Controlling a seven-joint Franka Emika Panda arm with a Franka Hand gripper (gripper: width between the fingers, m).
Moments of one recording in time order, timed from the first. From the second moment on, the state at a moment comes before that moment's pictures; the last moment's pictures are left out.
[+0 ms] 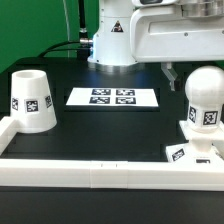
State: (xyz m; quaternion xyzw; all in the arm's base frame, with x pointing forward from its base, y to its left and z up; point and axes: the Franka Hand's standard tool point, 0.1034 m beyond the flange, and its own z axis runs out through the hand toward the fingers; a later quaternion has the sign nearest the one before) arm 0.627 0.089 0.119 -0.99 0.11 0.02 0.06
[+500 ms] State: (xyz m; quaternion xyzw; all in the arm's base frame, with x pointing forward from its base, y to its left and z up) arm 0.632 0.088 0.122 -0.99 -0.12 0.00 0.05
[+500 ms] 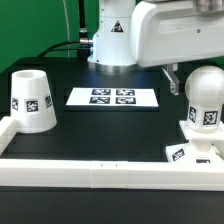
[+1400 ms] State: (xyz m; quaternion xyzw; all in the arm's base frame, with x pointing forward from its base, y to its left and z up) arm 0.639 0.092 0.124 -0.87 -0.50 -0.02 0.00
